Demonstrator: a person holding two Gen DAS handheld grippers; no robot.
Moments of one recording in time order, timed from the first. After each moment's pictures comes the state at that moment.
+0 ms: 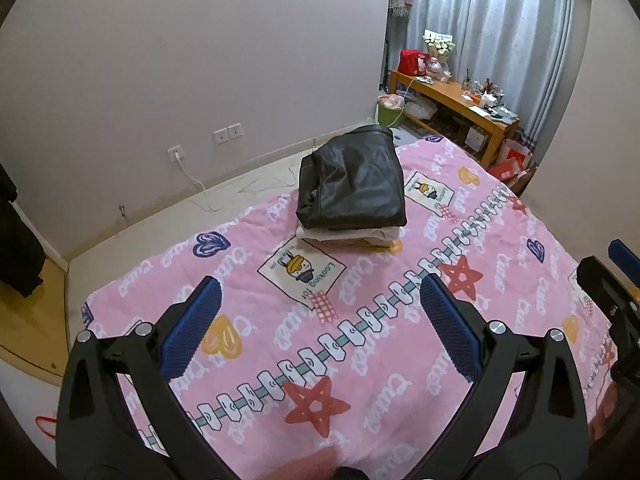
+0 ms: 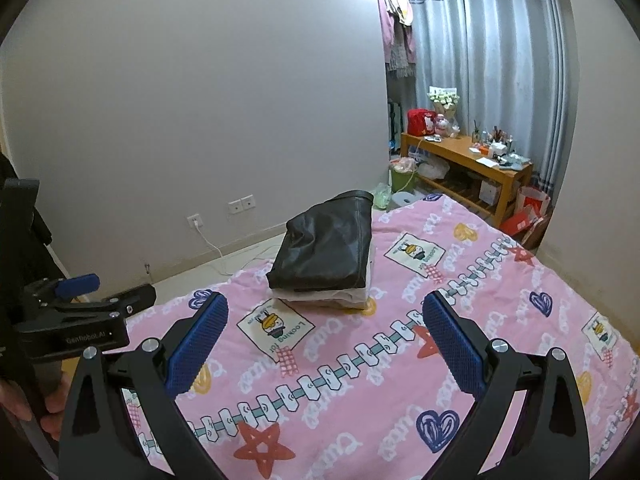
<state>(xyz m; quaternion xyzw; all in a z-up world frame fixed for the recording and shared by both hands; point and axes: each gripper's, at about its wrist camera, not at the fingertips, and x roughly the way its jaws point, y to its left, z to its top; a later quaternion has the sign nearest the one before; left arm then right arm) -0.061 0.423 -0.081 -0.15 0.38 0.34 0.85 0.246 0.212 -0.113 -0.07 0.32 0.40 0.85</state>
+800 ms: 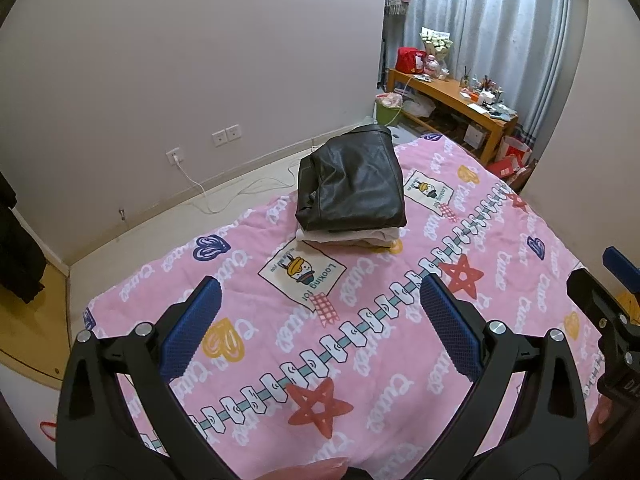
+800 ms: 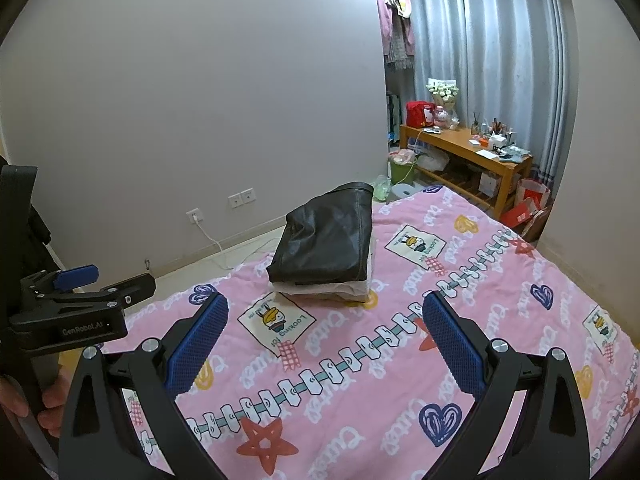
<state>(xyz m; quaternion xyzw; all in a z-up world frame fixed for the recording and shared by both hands) -0.061 0.421 -0.080 -0.15 0.38 0.33 0.85 0.247 0.217 -0.121 -0.07 0.34 0.40 0.85</state>
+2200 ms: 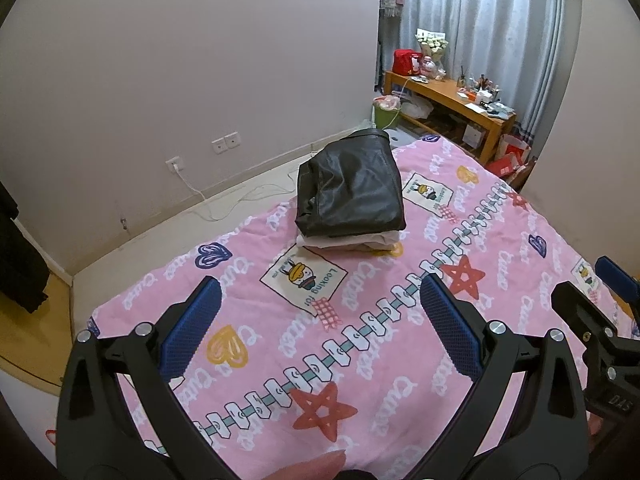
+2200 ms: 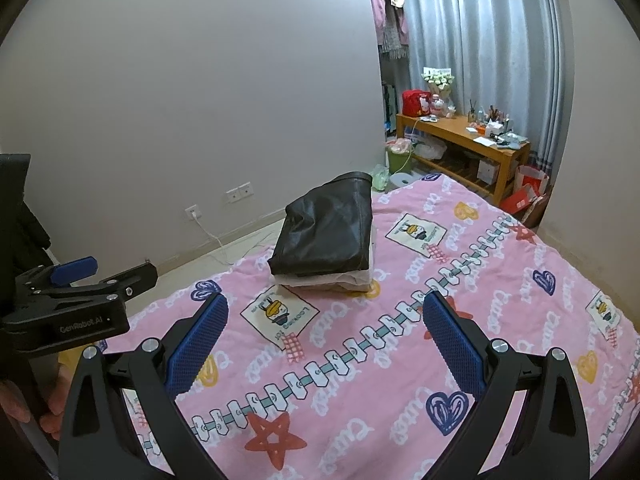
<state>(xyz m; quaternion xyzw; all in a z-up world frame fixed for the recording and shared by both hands) -0.053 0.423 -0.075 -0.14 0.38 0.33 0.85 0.241 0.218 -0.124 -0.06 0.36 0.40 0.84</state>
